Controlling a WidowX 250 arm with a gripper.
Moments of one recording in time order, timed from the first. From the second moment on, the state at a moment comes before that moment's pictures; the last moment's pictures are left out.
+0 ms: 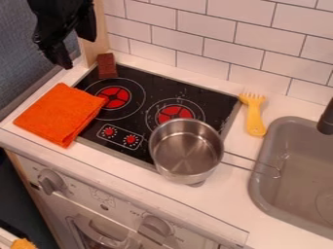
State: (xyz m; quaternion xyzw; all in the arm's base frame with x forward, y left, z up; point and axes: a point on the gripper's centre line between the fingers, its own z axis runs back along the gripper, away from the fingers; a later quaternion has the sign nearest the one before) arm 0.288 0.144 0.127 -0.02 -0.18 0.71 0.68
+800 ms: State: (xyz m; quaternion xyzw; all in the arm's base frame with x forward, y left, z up) arm 0.306 0.183 0.110 0.01 -0.11 0.62 0.78
